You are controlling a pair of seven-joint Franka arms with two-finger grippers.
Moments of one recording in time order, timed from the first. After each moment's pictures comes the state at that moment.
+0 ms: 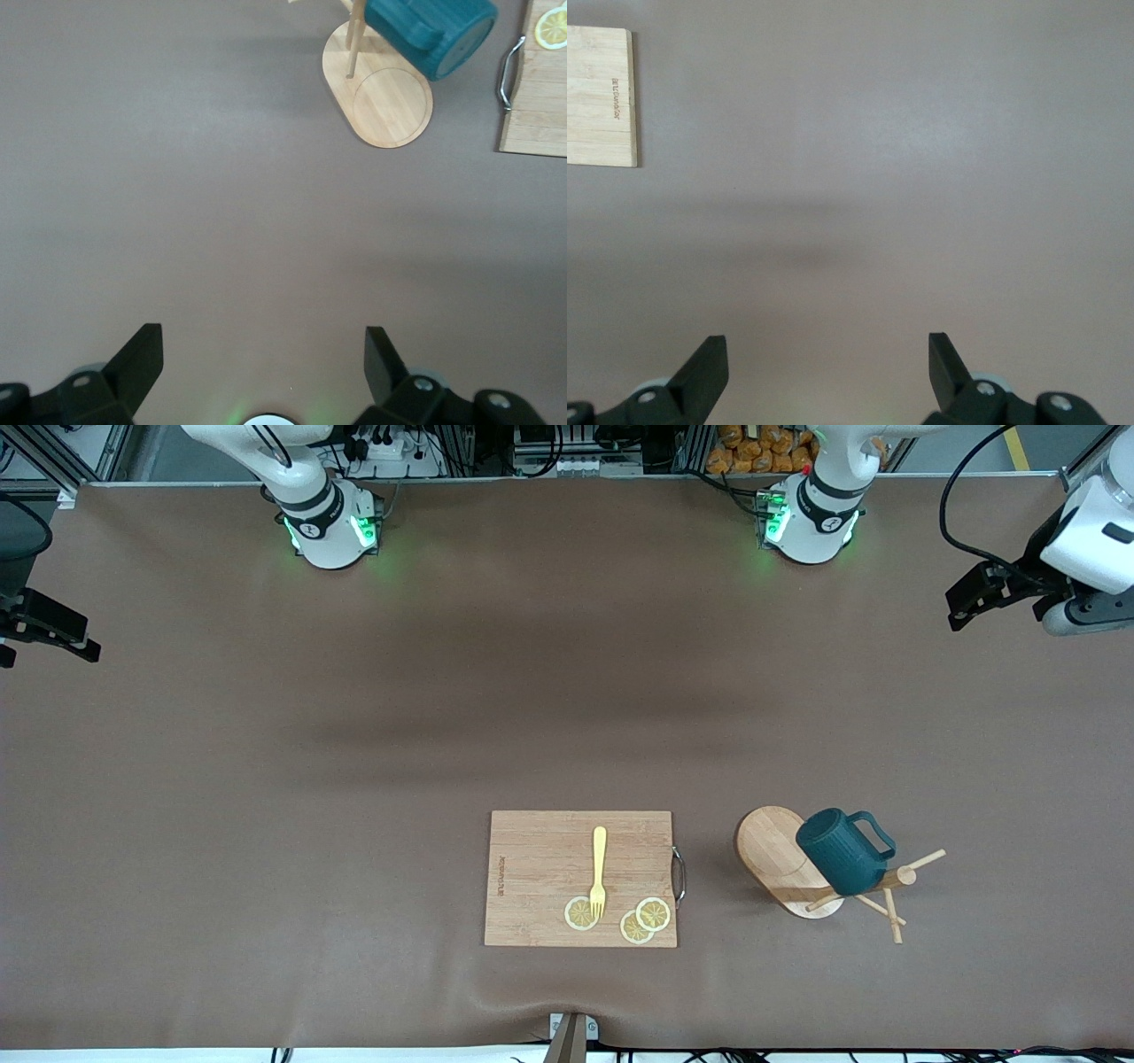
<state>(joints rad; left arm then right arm) -0.03 -0.13 -0.09 -1.67 0.07 1.52 -0.18 0.01 0.09 -0.07 -1.34 0.03 1.39 -0.11</state>
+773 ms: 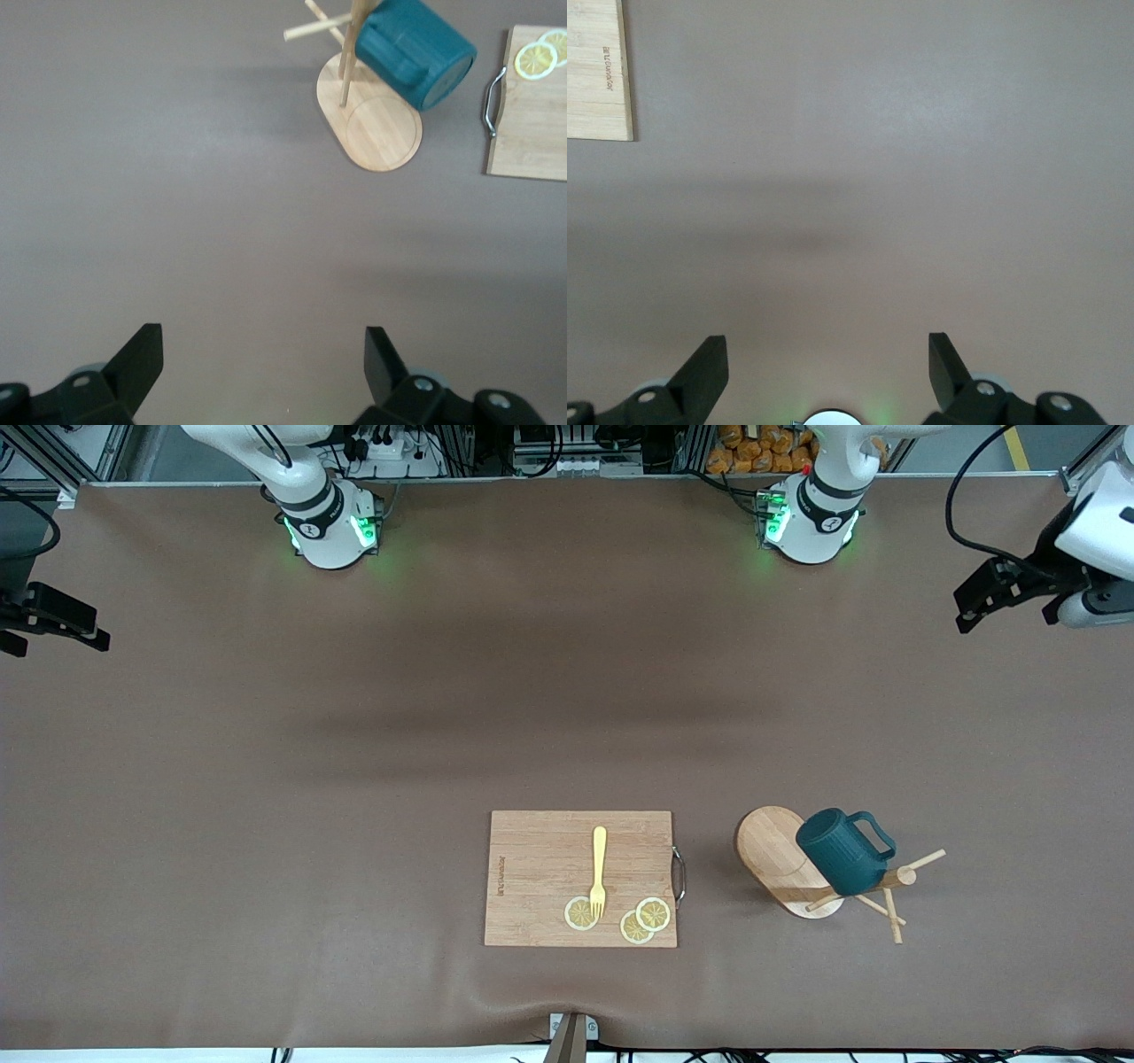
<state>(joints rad) -0.05 -0.10 -0.06 -1.63 0.07 1.57 -0.18 0.01 0.09 -0.07 -1.34 0.03 1.34 -0.11</state>
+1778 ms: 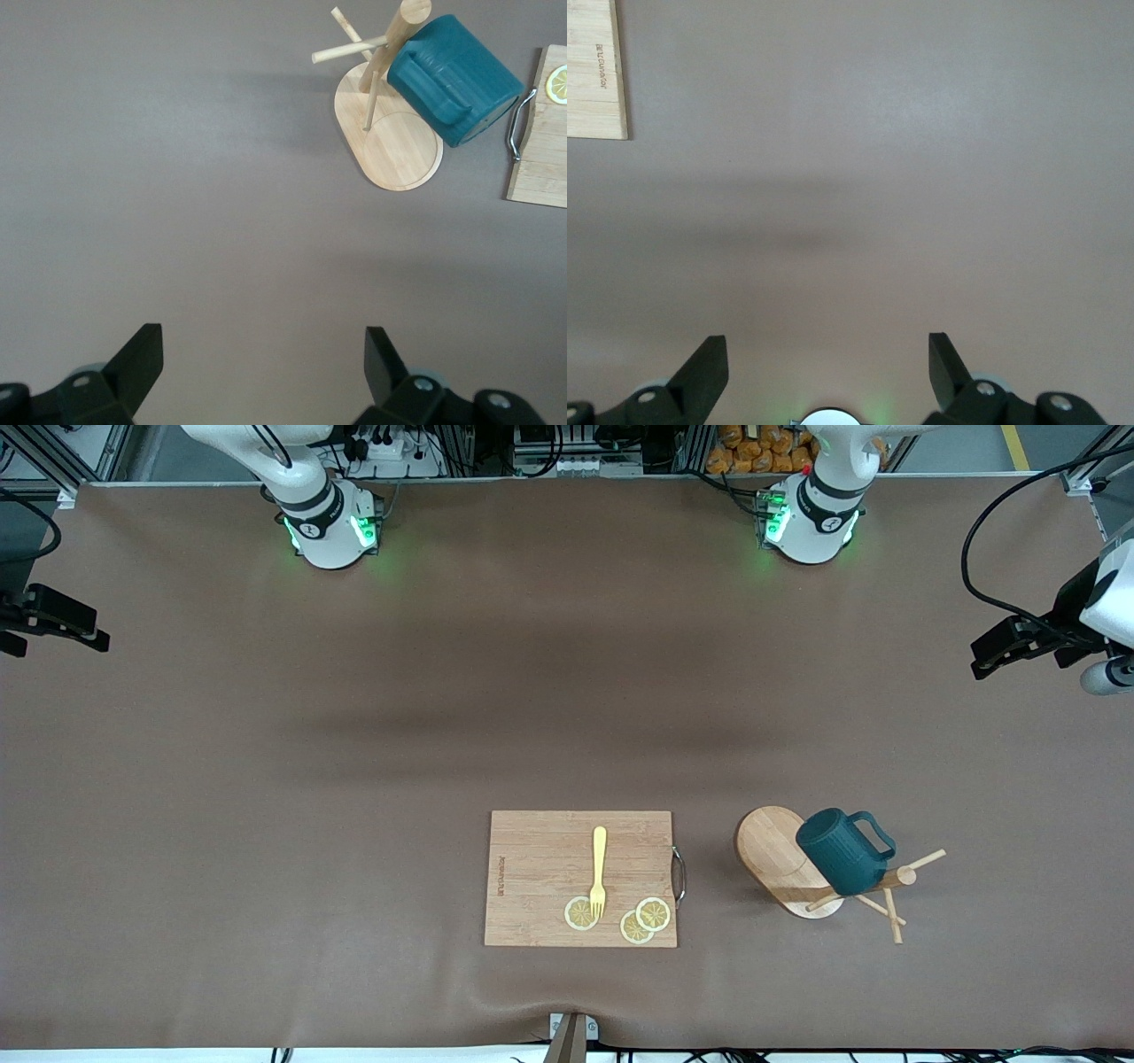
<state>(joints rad) 0.06 0.01 -0.12 -1.55 0.07 1.57 -0.18 0.01 0.09 -0.07 -1.35 0.02 1.34 -0.11</state>
